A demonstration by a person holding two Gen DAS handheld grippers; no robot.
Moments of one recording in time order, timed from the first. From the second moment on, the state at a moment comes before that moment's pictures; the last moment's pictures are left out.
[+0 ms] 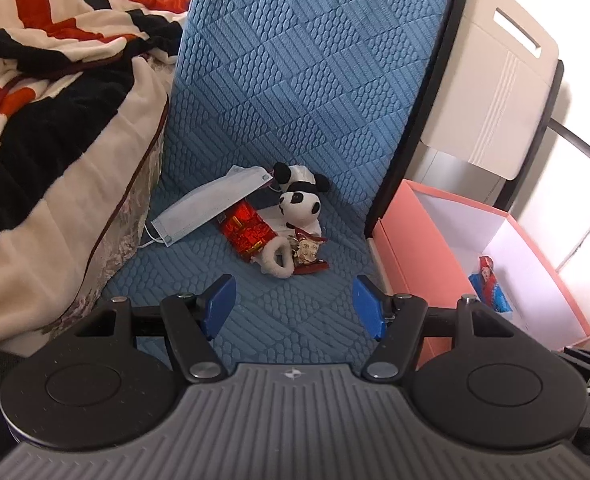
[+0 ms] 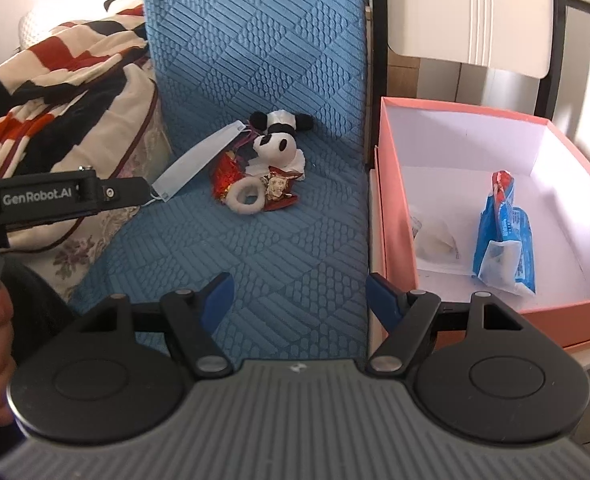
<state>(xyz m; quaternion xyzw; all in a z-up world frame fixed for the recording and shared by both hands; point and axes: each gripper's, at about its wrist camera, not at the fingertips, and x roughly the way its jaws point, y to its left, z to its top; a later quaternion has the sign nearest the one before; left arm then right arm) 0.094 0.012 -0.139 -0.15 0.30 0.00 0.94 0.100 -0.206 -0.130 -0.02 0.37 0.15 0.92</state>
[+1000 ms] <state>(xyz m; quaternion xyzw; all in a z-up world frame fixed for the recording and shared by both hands) 0.204 0.059 -0.162 -0.19 0.33 0.01 0.92 0.185 -0.163 -0.149 0.00 0.33 0.17 0.93</state>
